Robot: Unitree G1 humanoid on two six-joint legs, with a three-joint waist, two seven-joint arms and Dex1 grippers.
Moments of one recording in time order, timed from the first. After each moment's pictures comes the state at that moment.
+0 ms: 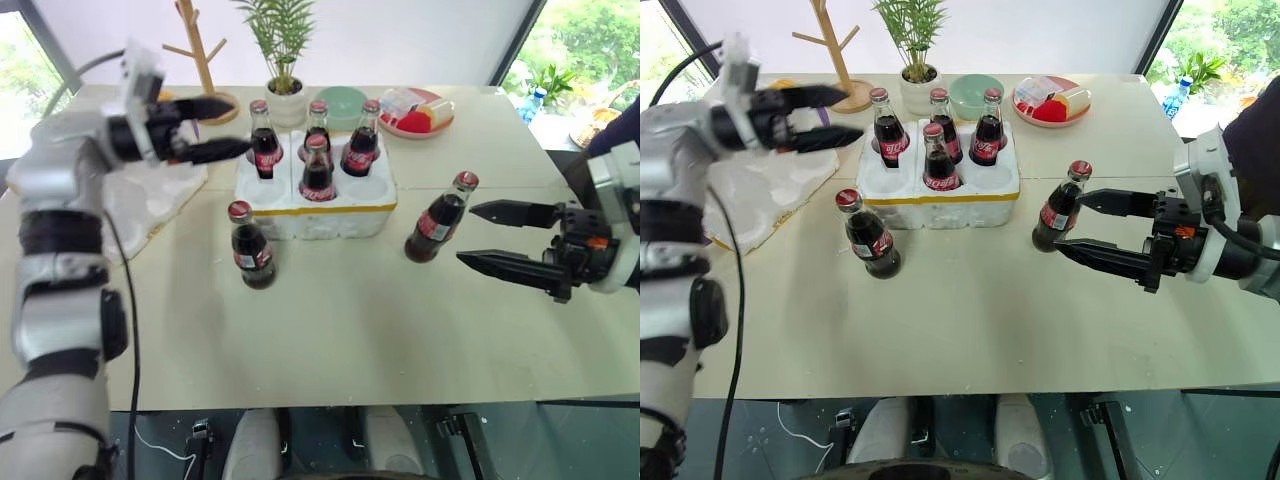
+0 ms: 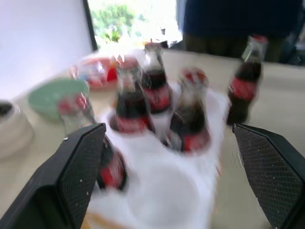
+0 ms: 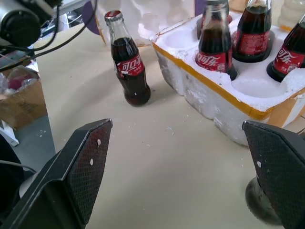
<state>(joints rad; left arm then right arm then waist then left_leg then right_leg) -0.86 0.81 0.14 0.37 -0.37 0.48 -1.42 -0.22 -1.10 -0.50 -0.45 1.11 0.95 0.92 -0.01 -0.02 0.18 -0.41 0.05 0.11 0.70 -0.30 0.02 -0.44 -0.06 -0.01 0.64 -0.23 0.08</state>
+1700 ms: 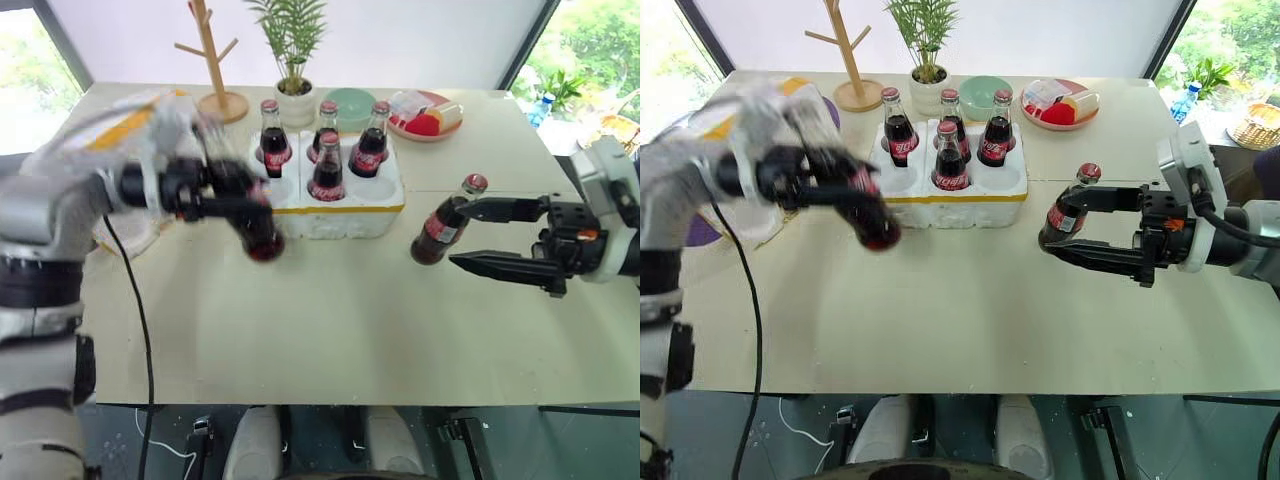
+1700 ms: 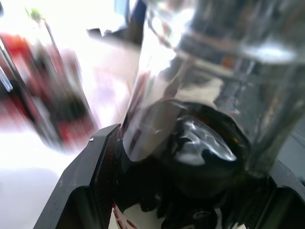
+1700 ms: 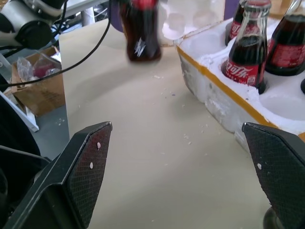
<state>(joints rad) -0.98 0.79 0.07 0.16 -0.67 0.85 -1.32 -0.31 -1.11 -0.42 -0.41 1.06 0.93 1.01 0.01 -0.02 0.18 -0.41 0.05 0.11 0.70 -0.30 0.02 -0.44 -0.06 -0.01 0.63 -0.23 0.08</state>
